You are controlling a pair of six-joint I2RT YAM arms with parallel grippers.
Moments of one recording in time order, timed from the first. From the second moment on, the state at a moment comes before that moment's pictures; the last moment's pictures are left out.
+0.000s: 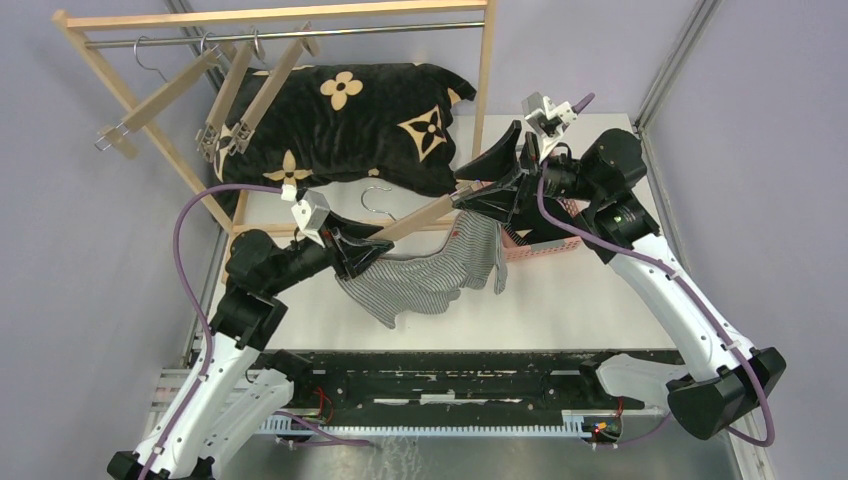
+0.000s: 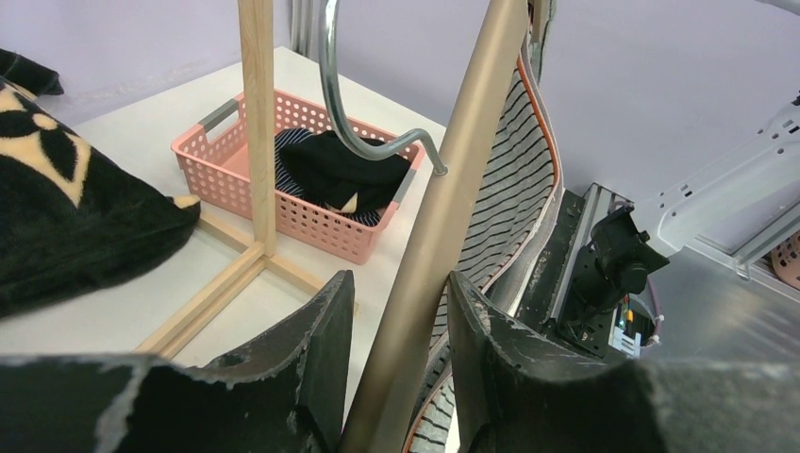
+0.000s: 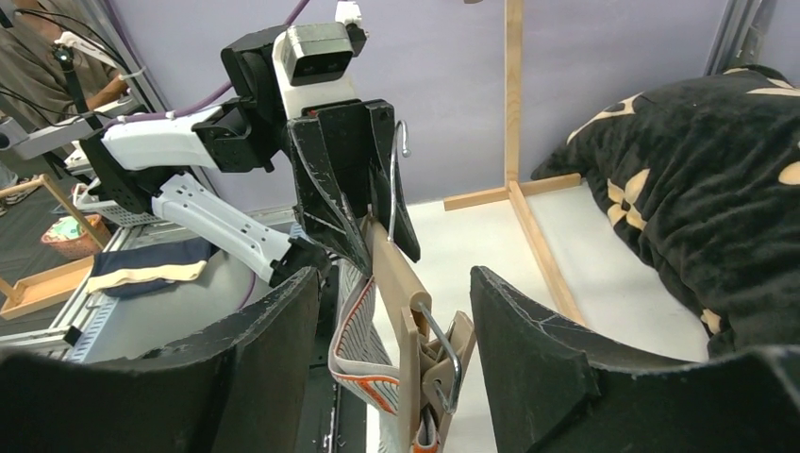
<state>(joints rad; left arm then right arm) -0.41 0.63 0.74 -0.02 0.63 -0.26 0.47 1.18 1.26 0.19 -1.03 0.39</state>
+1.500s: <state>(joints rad) -0.41 0.71 0.70 0.22 0.61 -0.39 0.48 1.11 0.95 0.40 -0.67 0.39</state>
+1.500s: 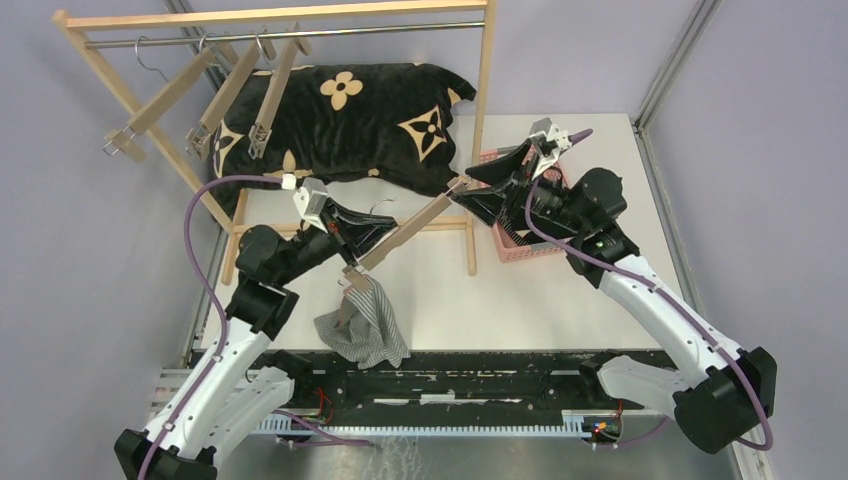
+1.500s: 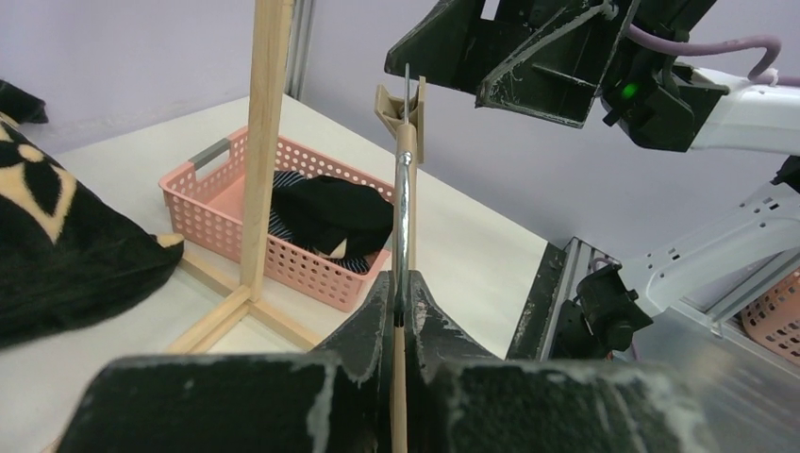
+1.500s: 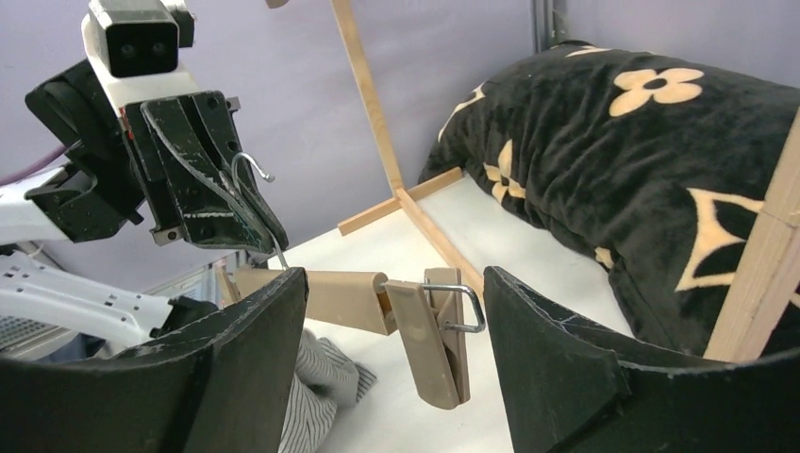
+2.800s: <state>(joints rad) -0.41 0.80 0.52 0.91 0.52 -0.78 0.64 1.30 0.77 1.12 -0.59 0.66</state>
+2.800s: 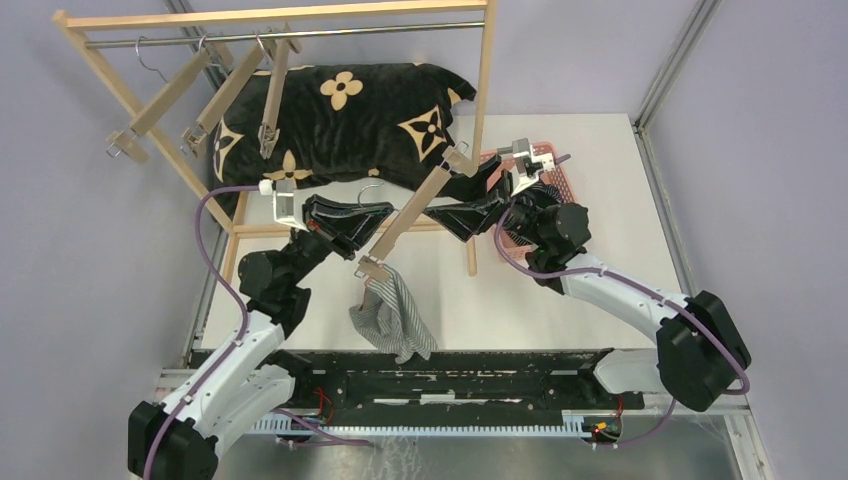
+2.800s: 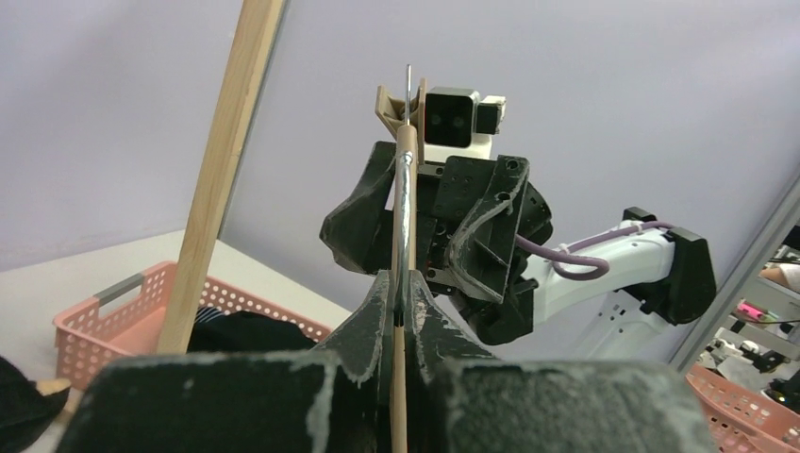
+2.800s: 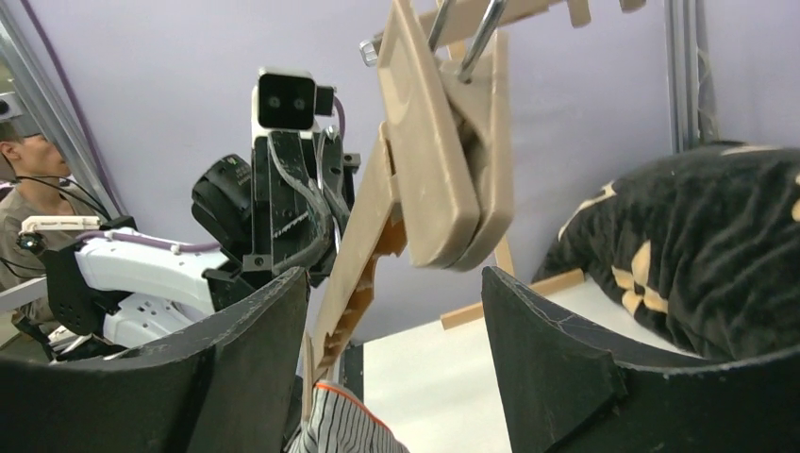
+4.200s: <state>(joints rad) -0.46 0.70 0.50 0.74 0.47 -0.69 0.67 1.25 0.89 0.96 -0.60 0.61</state>
